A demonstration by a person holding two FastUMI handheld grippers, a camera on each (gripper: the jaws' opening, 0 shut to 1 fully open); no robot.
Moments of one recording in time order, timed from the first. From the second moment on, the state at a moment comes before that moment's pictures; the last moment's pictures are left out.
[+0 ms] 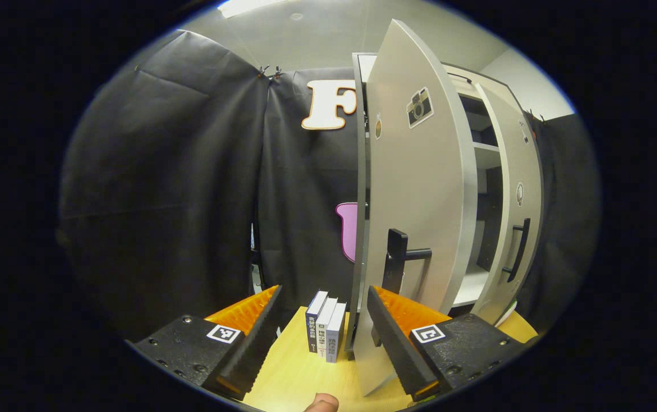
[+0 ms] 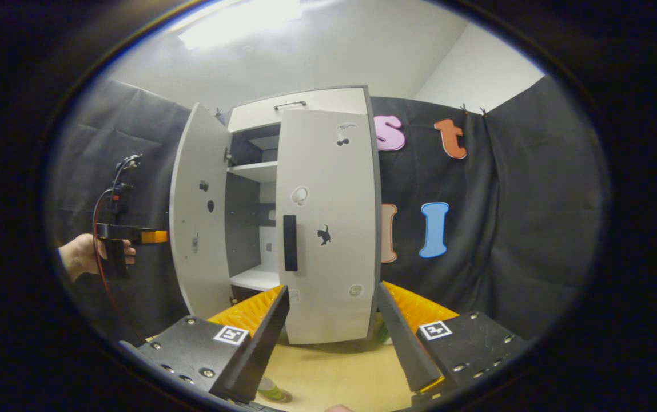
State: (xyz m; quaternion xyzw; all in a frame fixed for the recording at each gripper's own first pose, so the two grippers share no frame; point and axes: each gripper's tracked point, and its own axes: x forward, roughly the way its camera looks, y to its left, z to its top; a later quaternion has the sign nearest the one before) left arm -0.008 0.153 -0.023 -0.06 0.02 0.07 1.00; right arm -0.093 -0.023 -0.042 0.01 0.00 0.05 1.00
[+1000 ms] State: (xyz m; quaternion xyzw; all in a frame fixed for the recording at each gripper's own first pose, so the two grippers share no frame) left arm 0.007 0.104 -0.016 -0.07 0.03 0.01 1.00; right arm -0.088 0.017 -0.058 0.01 0.03 0.03 1.00
